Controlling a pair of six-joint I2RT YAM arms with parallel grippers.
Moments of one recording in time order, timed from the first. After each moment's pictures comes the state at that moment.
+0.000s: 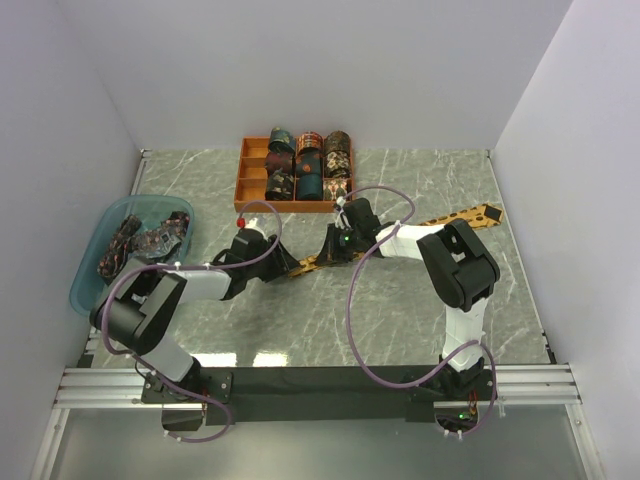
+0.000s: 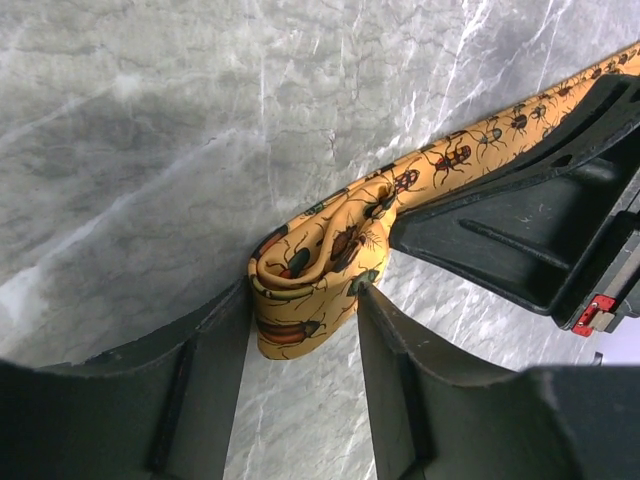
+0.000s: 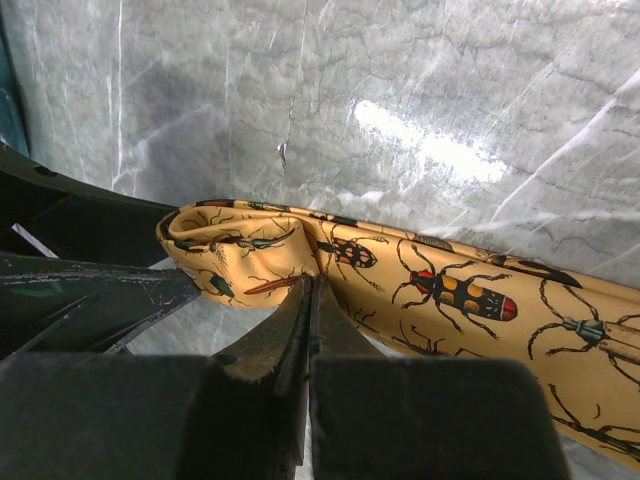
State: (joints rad) left arm -0.50 1.58 0.57 0.36 0.15 -0.88; right arm 0.53 1.95 1.08 0.00 -0.47 0.62
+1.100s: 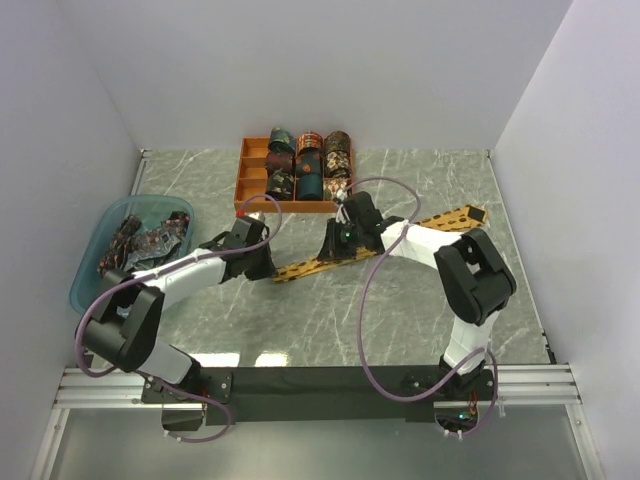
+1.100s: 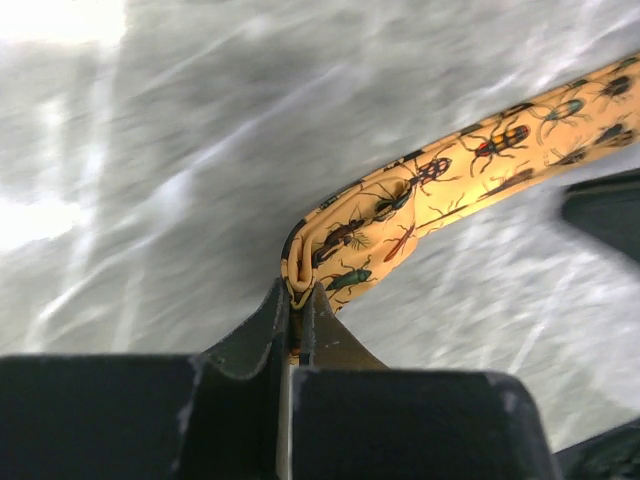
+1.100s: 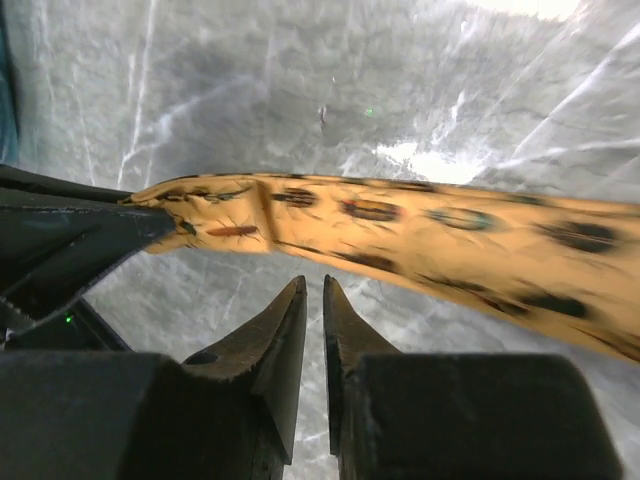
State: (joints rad) left arm -0.50 1.48 0.76 -0.19 0.06 -0.70; right arm 0.56 1.83 1.09 -0.14 -0.39 0.57
